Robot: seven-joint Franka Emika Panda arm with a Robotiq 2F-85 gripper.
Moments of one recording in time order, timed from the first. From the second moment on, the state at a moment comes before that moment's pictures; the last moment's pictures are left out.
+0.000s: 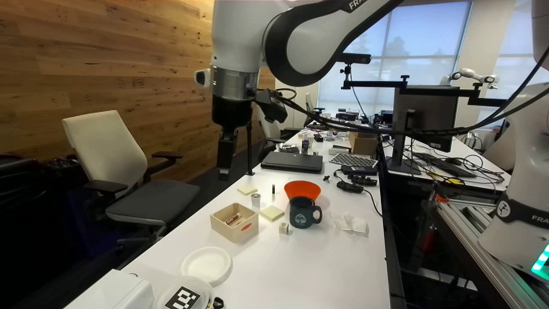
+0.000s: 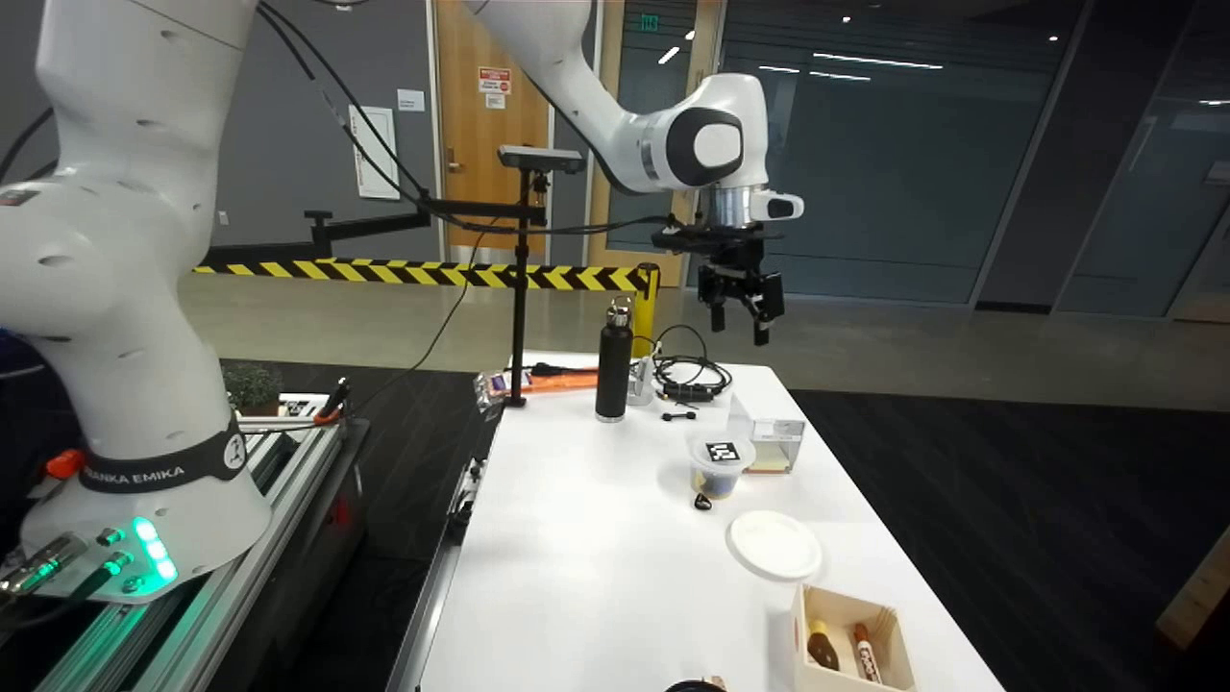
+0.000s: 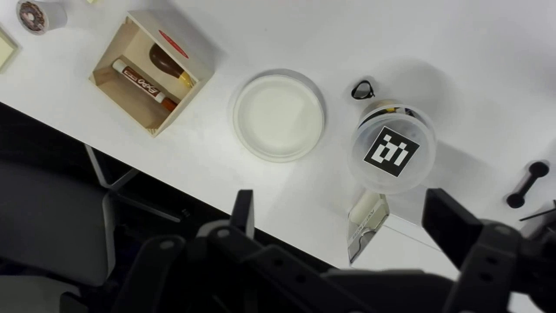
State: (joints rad) arm 0.17 0.39 0.09 -1.77 -0.27 2.32 0.09
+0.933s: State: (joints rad) arm 0.24 0.50 0.11 -1.70 -0.27 2.50 0.08
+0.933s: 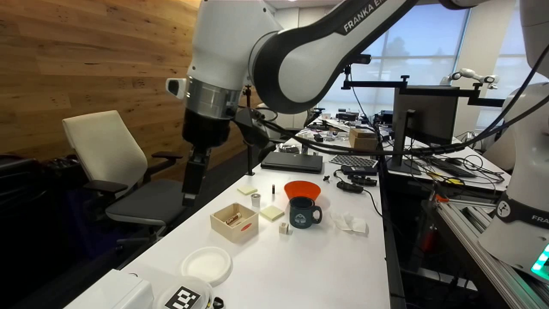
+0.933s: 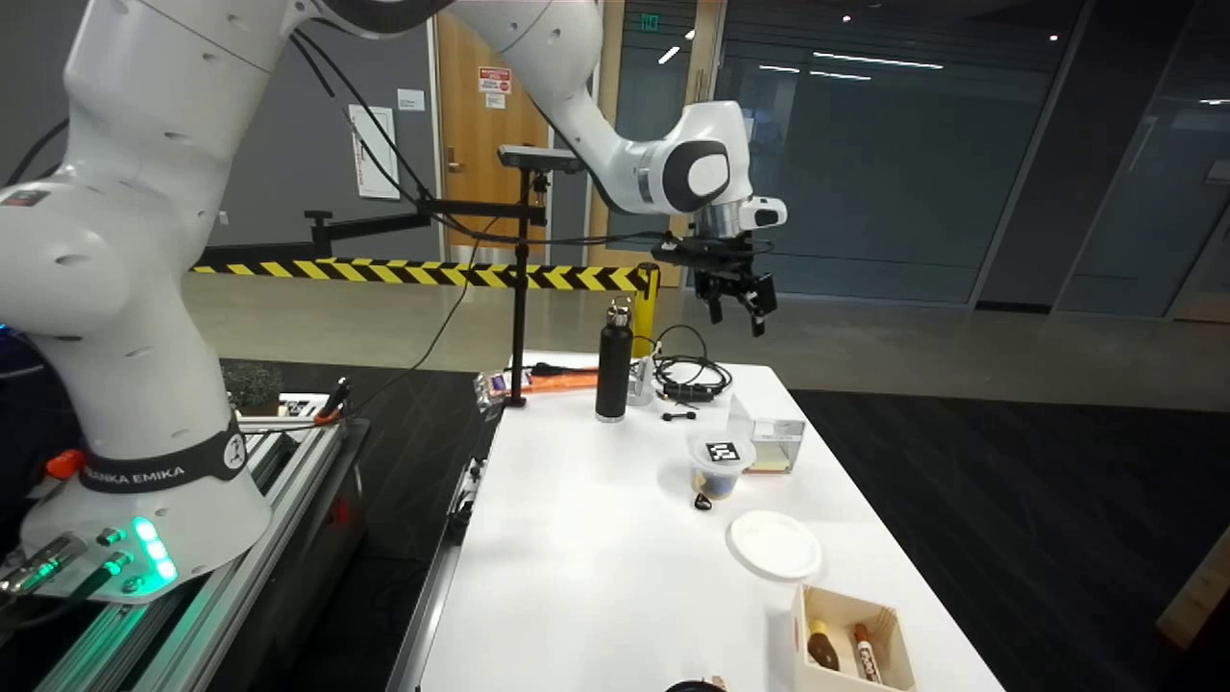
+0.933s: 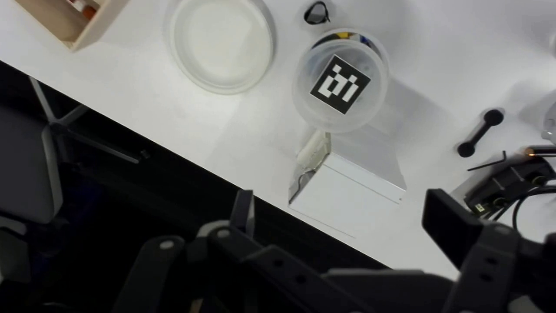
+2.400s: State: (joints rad) arm 0.11 1.04 0.18 -1.25 0.01 2.39 -0.06
